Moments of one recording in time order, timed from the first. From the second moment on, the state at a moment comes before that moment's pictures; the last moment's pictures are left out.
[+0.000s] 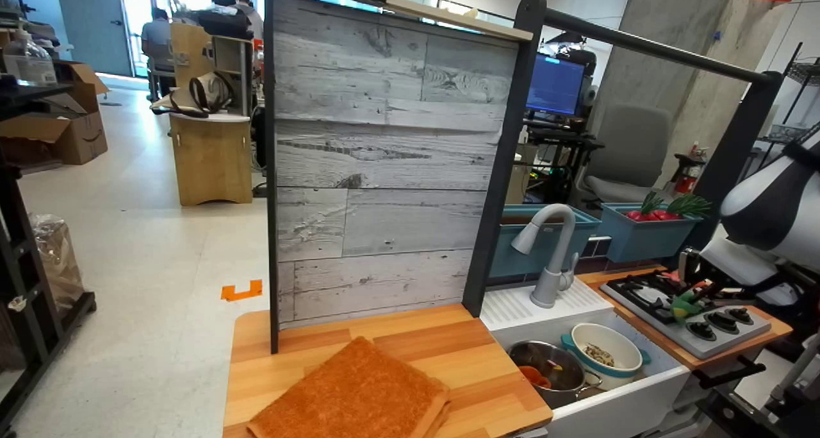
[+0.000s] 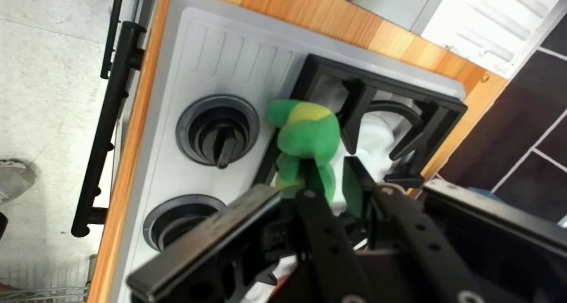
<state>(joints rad) -0.55 0.94 0.18 -2.06 0.31 3.44 0.34</state>
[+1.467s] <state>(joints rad) -0.49 0.94 0.14 -2.08 0.35 3.38 0.40</state>
